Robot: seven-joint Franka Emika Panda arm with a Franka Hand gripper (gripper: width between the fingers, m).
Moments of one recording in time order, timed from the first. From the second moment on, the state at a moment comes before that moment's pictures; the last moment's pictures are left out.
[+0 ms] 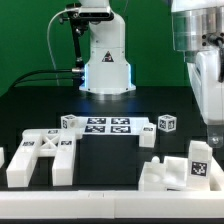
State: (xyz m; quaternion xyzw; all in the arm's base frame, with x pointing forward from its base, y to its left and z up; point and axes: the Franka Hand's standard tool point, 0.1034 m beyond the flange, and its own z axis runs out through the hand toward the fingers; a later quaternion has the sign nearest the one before) arm 0.643 0.115 0.103 -0.64 0.77 0.02 0.06
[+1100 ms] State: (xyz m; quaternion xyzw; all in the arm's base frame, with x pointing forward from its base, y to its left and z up) arm 0.589 0.090 0.099 -0.96 0.28 0.02 0.05
